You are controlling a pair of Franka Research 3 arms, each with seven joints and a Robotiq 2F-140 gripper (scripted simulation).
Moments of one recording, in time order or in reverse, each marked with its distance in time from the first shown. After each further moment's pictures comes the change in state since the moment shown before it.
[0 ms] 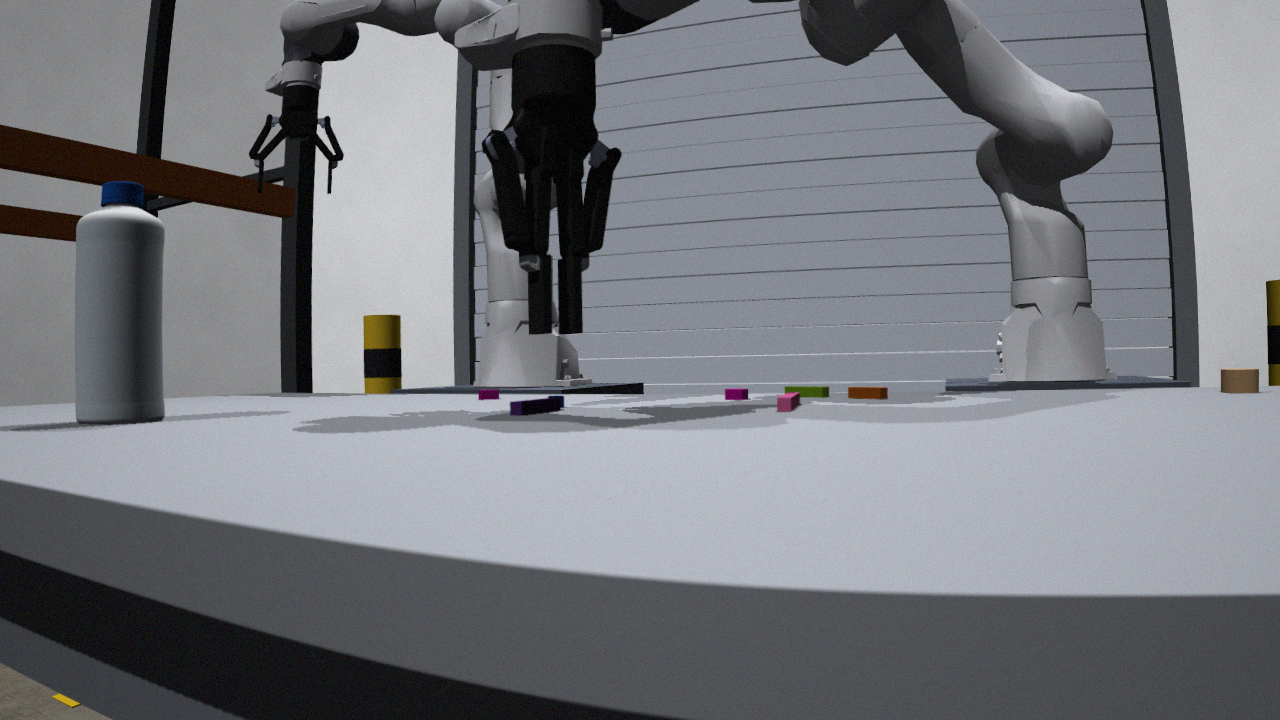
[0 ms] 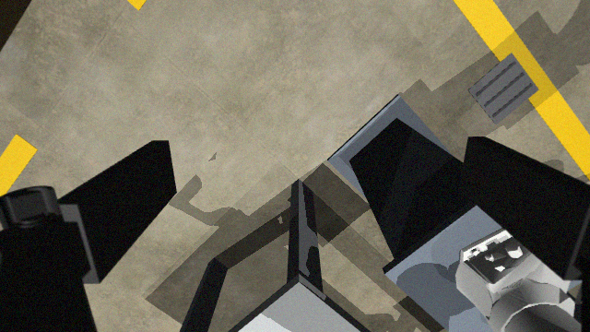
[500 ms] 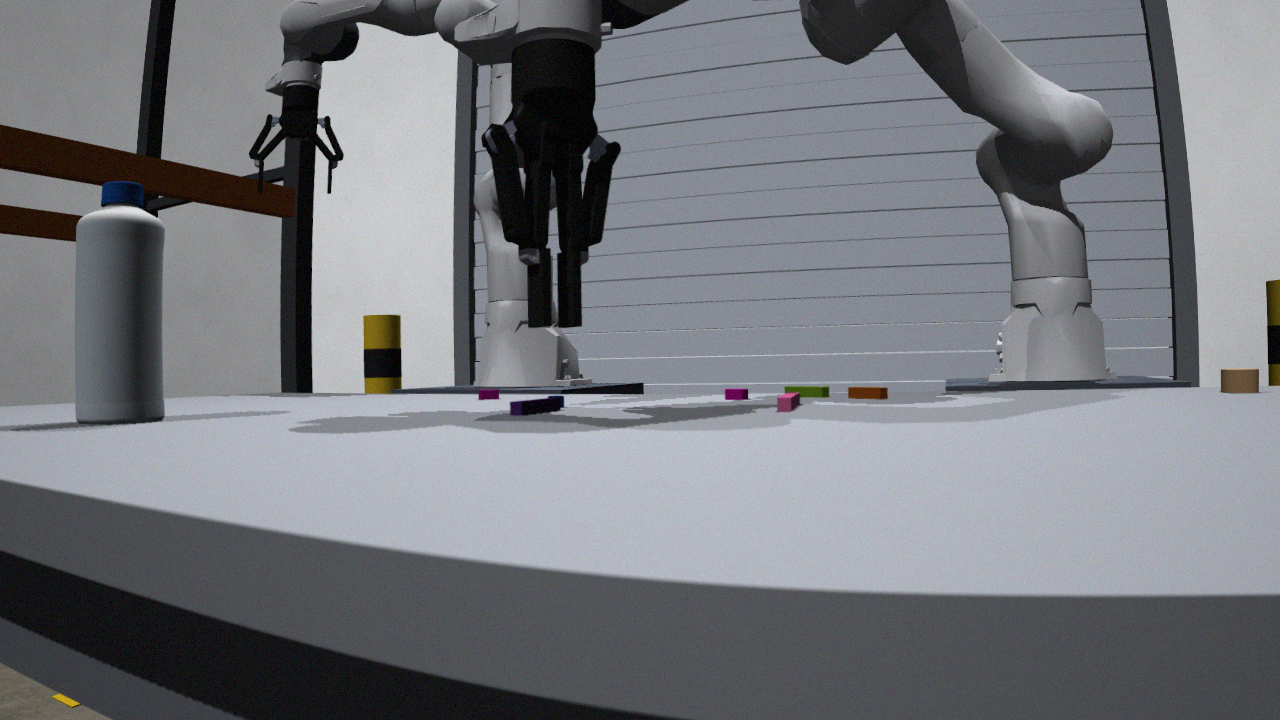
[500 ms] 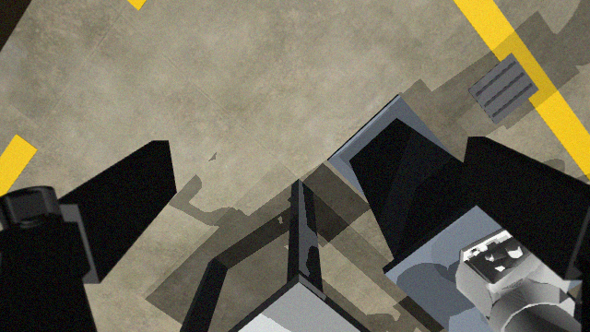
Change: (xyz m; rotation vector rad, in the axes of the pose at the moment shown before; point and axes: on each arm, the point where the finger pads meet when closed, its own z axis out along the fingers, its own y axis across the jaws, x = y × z) left arm 0.001 0.000 -0.006 -0.001 0.003 -0.002; right arm 0.000 0.000 0.000 0.000 0.000 0.000
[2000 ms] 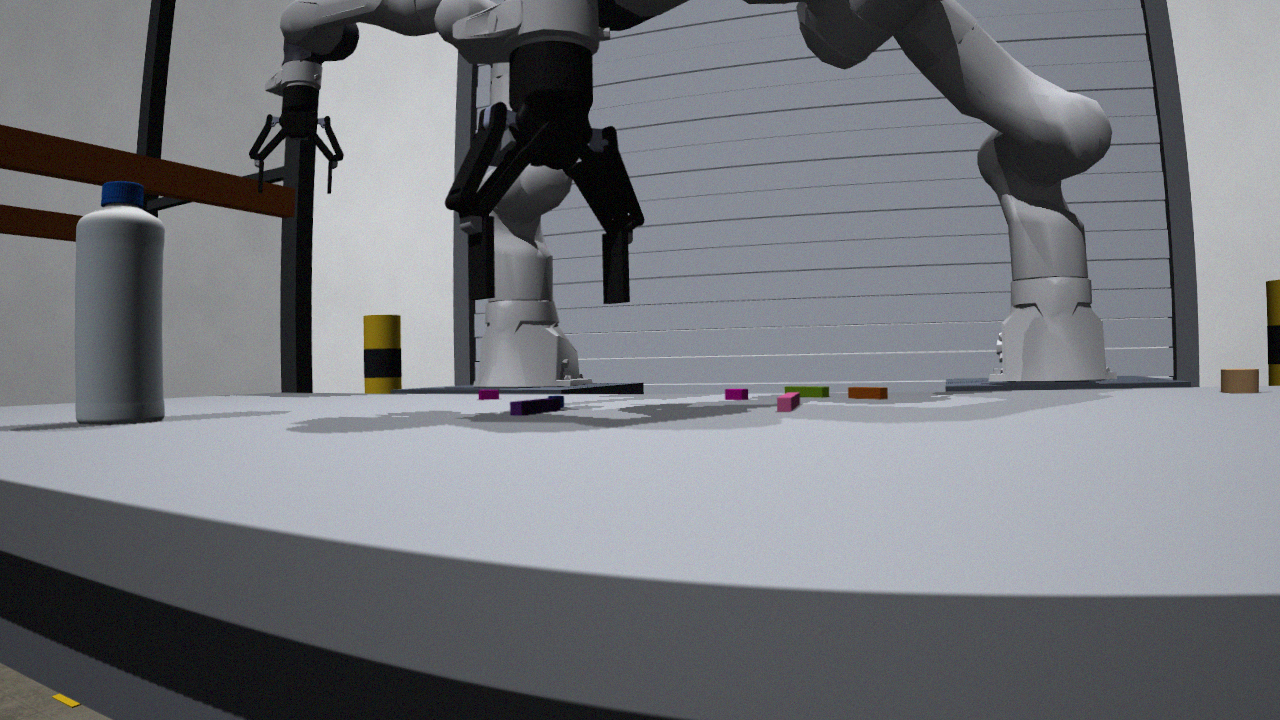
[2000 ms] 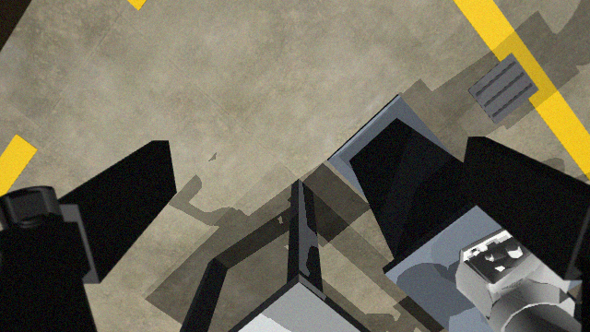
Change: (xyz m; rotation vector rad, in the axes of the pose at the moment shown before) left arm 0.004 0.001 0.001 -0.005 -0.002 -0.148; right arm 0.000 0.000 0.000 0.000 0.000 0.000
